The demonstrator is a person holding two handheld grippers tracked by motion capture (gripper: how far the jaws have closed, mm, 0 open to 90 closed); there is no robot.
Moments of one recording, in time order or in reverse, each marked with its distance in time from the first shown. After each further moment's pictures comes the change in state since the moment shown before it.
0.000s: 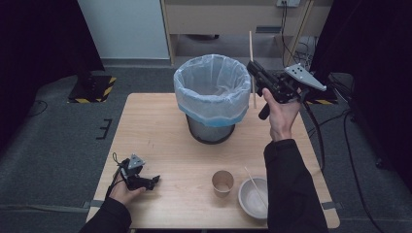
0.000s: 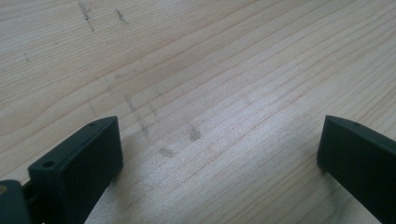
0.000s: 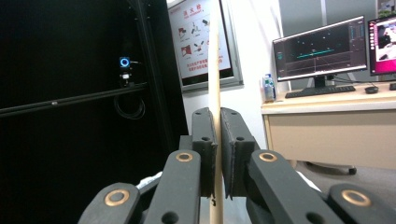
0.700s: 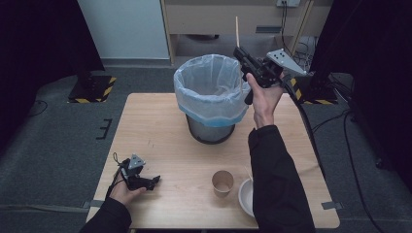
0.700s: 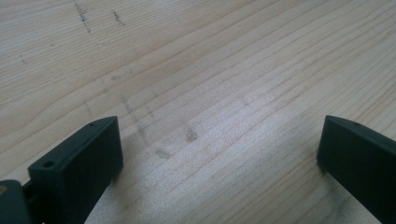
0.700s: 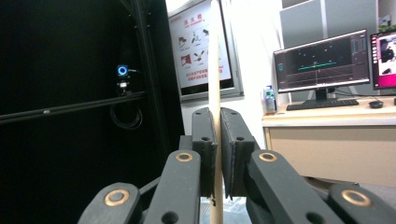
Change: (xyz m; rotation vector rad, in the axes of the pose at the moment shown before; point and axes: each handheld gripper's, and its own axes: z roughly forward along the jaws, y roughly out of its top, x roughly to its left) left arm -0.001 0.000 0.001 -0.002 -0.006 0.005; right arm 0.006 0.001 0.051 -0.042 -0.011 -0.018
